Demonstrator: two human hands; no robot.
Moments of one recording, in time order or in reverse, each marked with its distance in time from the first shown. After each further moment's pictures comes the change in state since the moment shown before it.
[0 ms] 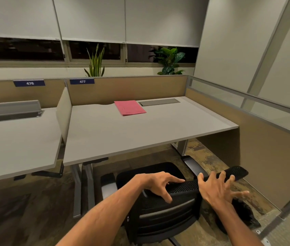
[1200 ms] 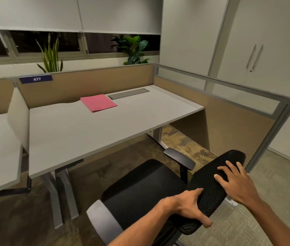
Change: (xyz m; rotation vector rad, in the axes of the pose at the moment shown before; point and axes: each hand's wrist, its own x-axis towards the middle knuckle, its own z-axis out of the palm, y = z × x) left_hand 0.035 0.112 0.093 -0.239 -0.168 0.022; right_hand -0.009 0.148 -0.010 0.019 0.085 -0.189
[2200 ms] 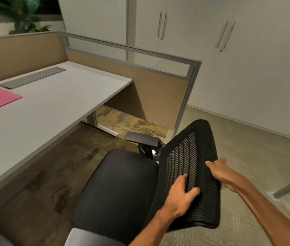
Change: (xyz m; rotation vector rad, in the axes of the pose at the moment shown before) left_hand 0.035 0.009 0.102 -0.308 0.020 0.258; right_hand -0.102 0.019 -0.025 0.790 -0.032 1.012
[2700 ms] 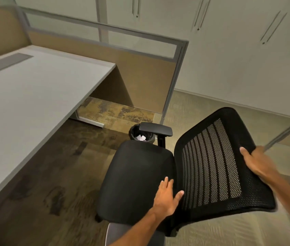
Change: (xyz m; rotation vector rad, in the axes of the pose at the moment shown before) left_hand -0.020 -0.123 -0.056 0.393 -0.233 -0.057; right_hand -0.033 0.051 -0.024 -0.363 0.476 0.066
